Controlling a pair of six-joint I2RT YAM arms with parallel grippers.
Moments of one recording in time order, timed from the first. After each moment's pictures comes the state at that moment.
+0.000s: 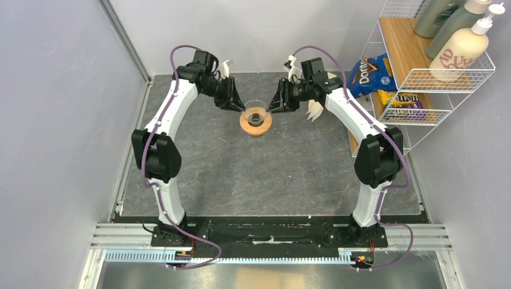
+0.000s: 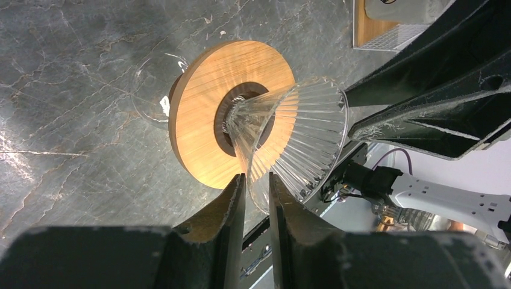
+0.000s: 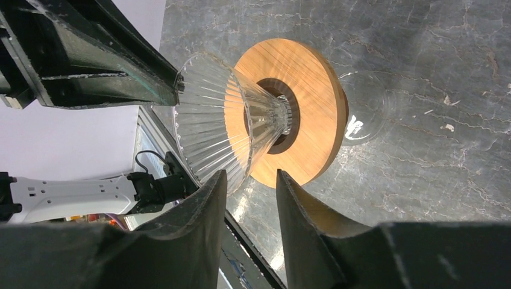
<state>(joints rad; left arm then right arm) -0.25 1.96 1.95 -1.02 0.66 -0.31 0.36 1.90 1.74 -0.60 -0.70 0.44</state>
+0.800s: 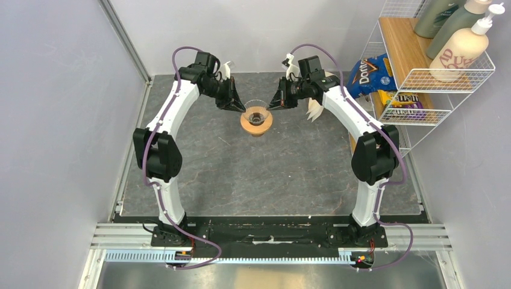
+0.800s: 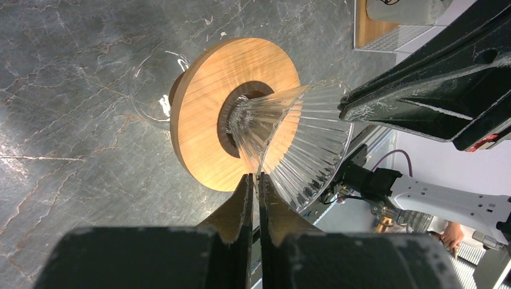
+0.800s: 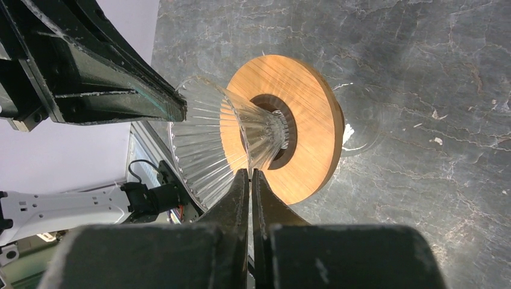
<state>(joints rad) -0.26 1.97 1.93 -0.99 0.66 -0.31 0.38 1.95 1.79 -0.60 -0.67 0.44</state>
